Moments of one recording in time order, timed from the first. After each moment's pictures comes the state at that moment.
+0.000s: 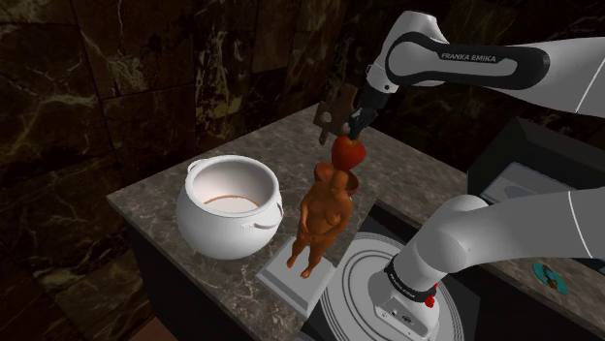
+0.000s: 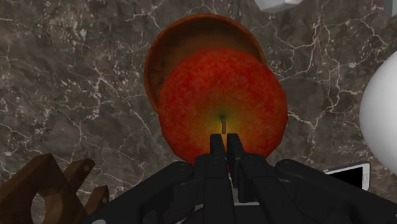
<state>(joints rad) -0.14 -0.66 -0.14 -2.50 -0.06 1.93 -0.13</state>
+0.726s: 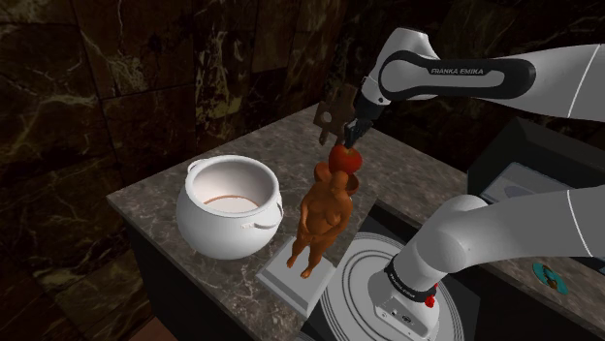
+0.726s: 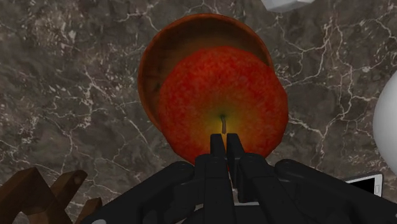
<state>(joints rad) -0.14 -0.65 -0.15 -2.58 -0.06 2.02 -0.13</state>
